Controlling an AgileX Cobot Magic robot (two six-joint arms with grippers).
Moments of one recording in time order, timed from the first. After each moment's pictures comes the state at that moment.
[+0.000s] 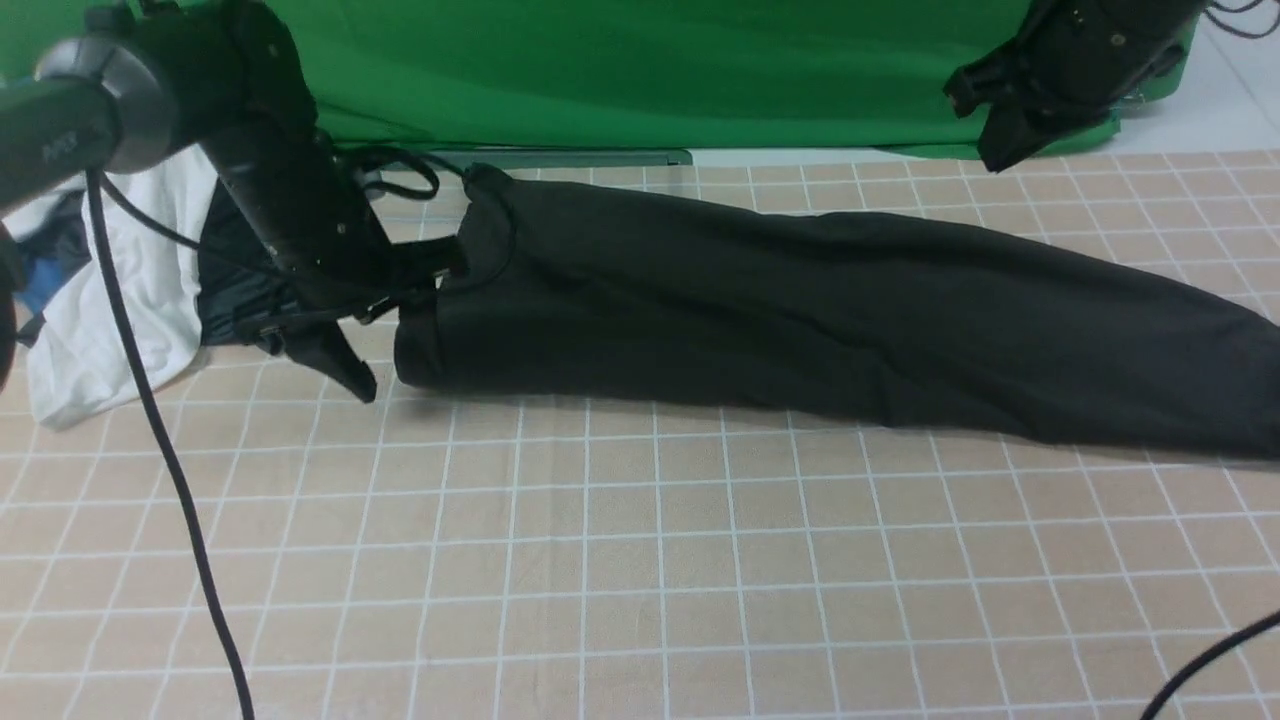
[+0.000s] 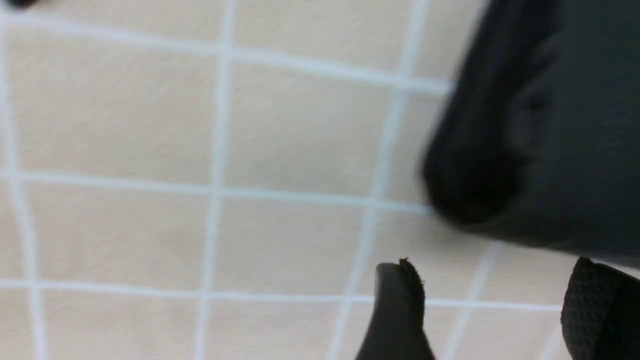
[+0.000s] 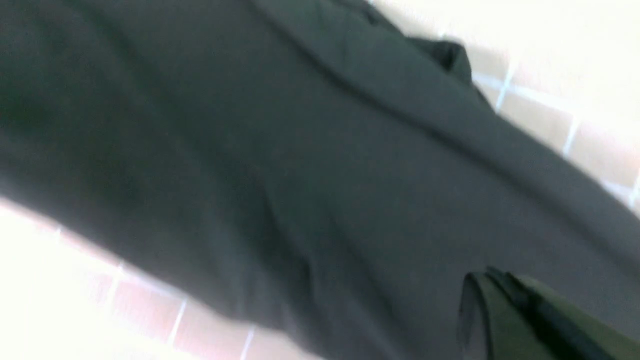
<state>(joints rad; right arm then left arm) 0.15 1.99 -1.95 0.14 1.22 -0.10 -0.08 2.15 -1.74 -0.20 1.21 -0.17</state>
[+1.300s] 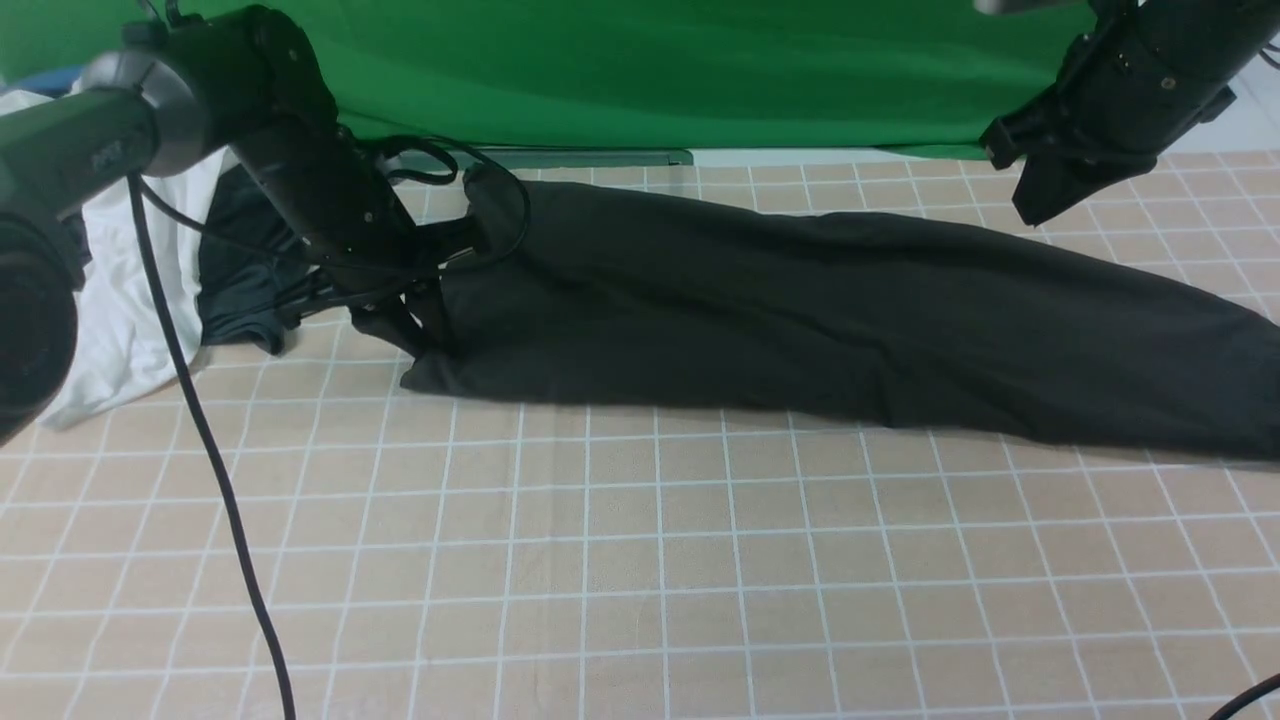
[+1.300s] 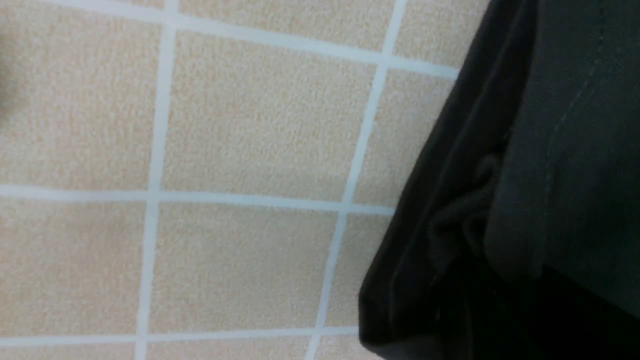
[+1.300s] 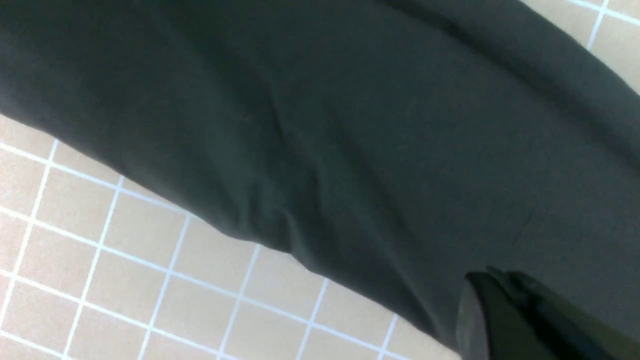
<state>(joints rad) 0.15 1.90 -1.79 0.13 1.21 -0.12 -0.08 2.25 -1.86 -0.29 1.19 -0.14</state>
